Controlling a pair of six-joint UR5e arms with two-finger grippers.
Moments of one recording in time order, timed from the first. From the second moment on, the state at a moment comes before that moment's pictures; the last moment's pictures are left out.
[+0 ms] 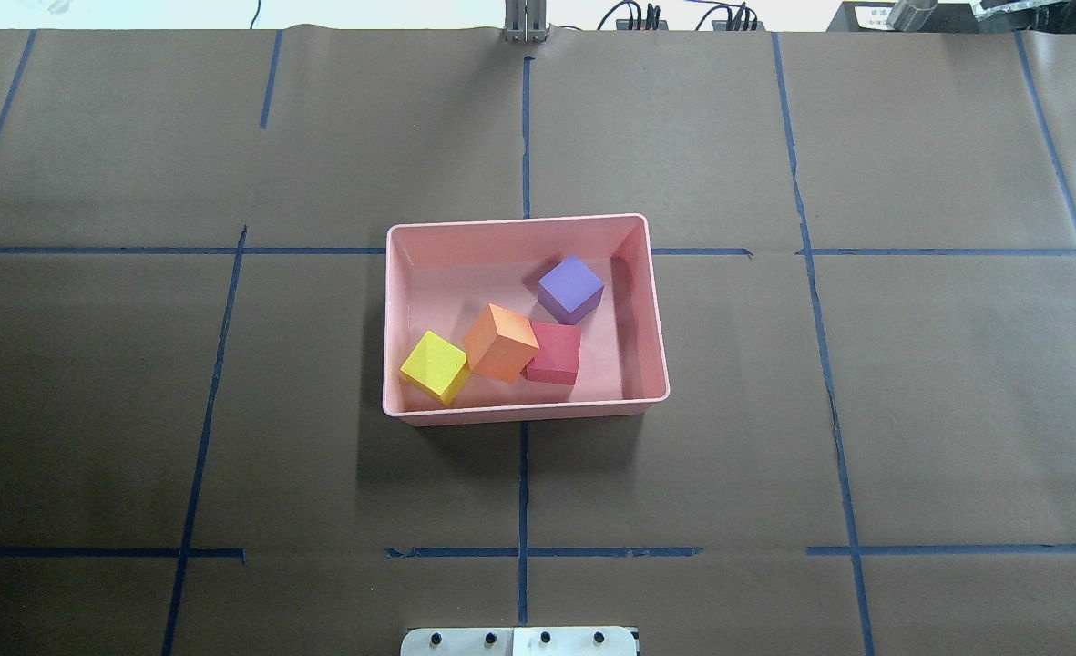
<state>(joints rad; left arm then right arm) -1.44 -1.63 -1.79 -1.44 -2.29 0.13 1.55 -1.78 1.89 -1.67 2.32 -0.22</state>
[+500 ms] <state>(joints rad) -1.58 -1.46 -1.76 -1.47 -2.34 0.23 1.57 -1.78 1.88 -1.67 2.33 -0.18</state>
